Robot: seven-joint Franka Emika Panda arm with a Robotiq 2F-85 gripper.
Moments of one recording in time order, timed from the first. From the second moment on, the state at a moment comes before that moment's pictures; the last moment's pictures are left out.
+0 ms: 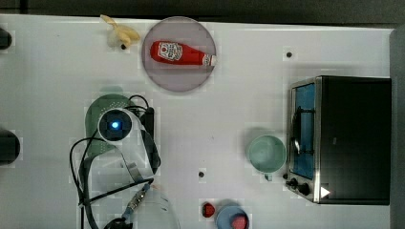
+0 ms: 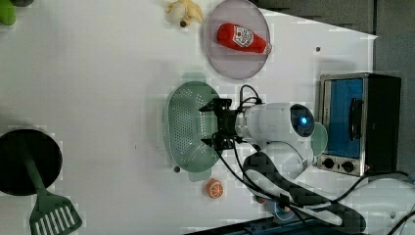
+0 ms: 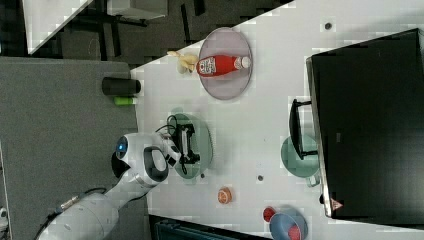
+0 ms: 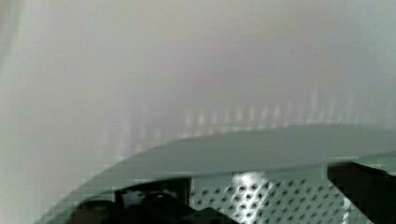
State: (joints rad) arm 0.11 0.49 0.29 -2.27 -0.05 1.14 1.21
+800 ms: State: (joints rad) arm 0.02 0.40 0.14 -2.38 -0.05 1.13 1.05
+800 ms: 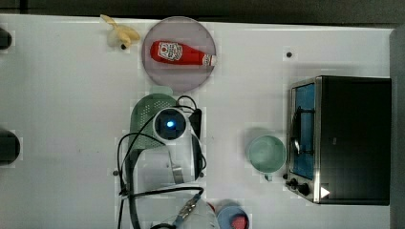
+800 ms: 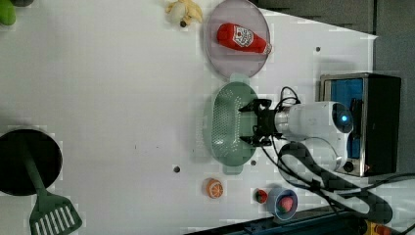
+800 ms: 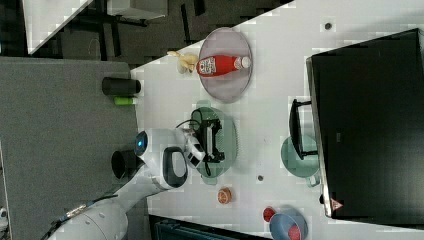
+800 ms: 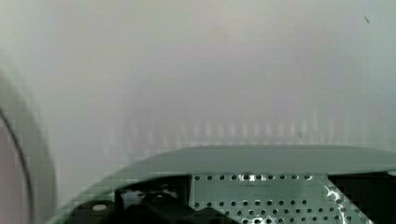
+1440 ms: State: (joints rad) arm 0.02 0.38 -0.05 -2.41 -0.06 1.15 0.86
